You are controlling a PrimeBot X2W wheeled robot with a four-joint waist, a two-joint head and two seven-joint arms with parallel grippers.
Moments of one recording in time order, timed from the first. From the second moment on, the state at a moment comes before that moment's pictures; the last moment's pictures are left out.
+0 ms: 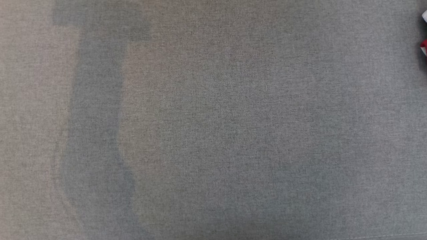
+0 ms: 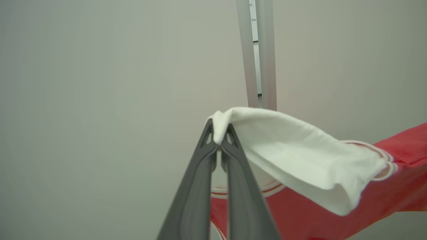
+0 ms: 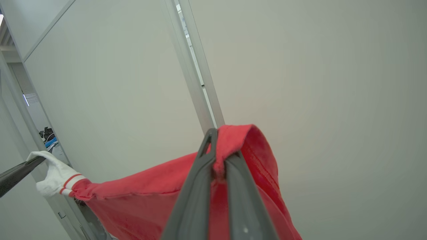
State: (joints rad) left arm -1.72 0.43 -0.48 0.77 -0.61 -0.13 0.08; right arm -1.71 -0.46 0.59 0.65 1.11 0.13 -0.05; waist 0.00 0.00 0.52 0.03
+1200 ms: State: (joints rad) left arm -0.60 0.96 -1.02 0.04 -1.40 0.00 0.69; right arm -0.76 -0.83 1.22 0.25 1.50 0.13 0.31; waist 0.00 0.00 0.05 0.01
